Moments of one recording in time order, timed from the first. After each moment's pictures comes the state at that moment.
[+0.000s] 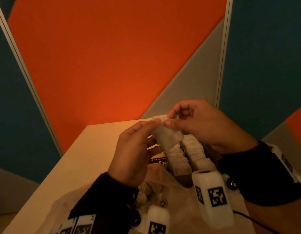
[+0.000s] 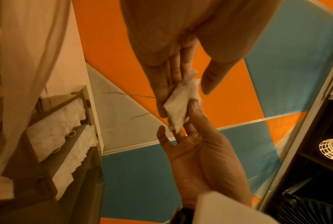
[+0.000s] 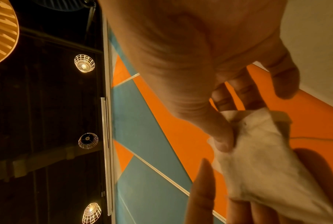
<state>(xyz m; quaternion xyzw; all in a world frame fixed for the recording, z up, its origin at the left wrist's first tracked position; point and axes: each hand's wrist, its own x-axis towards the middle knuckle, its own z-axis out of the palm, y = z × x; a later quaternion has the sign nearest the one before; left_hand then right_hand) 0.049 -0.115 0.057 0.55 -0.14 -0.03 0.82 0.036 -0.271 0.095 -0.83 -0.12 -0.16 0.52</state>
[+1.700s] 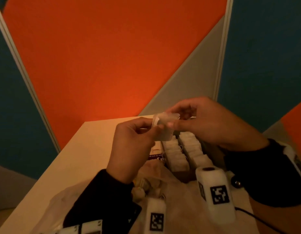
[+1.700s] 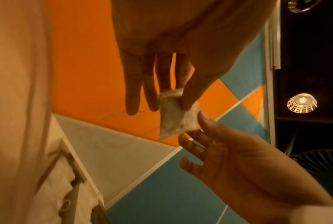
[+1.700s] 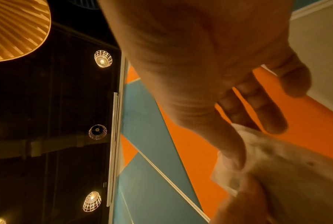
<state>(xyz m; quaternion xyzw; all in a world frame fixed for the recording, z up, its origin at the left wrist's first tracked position) 0.047 -0.109 0.057 0.69 -0.20 0.11 0.68 0.022 -0.275 0.102 -0.88 -0.12 -0.14 0.44</state>
